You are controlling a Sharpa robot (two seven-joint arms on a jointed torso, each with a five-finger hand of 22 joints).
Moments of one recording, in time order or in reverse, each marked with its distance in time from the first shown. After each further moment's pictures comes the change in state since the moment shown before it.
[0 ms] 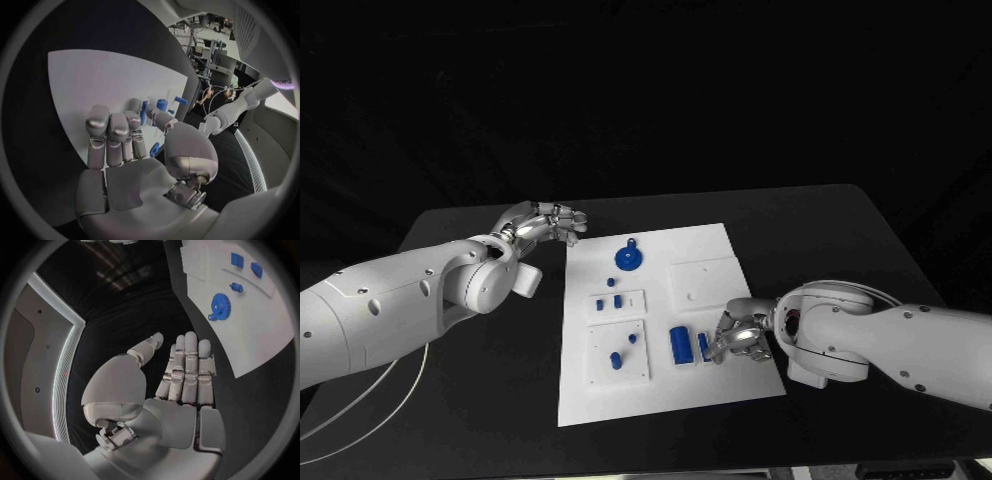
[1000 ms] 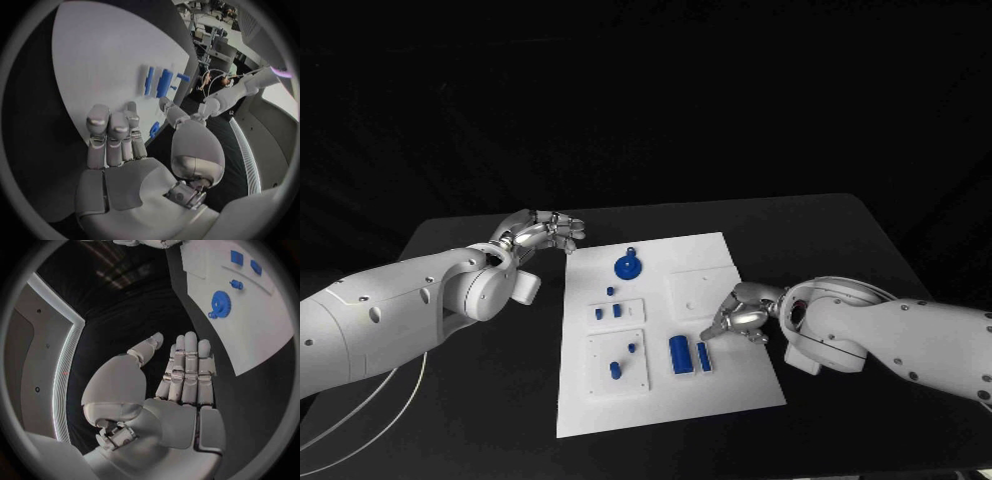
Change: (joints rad) left arm 0.000 0.006 0.000 -0.022 0.018 0.000 0.001; left_hand 0.000 0.000 0.000 0.000 0.000 0.000 0.000 0.000 -0.001 0.000 0.000 0.000 0.000 0.000 0.000 -0.004 0.003 0.012 0.000 0.000 0.000 0.002; right arm 0.010 0.020 0.021 -0.139 0.067 -0.130 0.163; right_hand -0.065 -0.133 -0.155 -0.064 0.094 -0.087 0.008 -0.042 -0.003 -0.029 0.025 0.000 0.001 -0.008 0.015 -0.022 -0.009 0.002 -0.024 -0.013 -0.016 0.000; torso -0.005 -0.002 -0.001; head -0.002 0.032
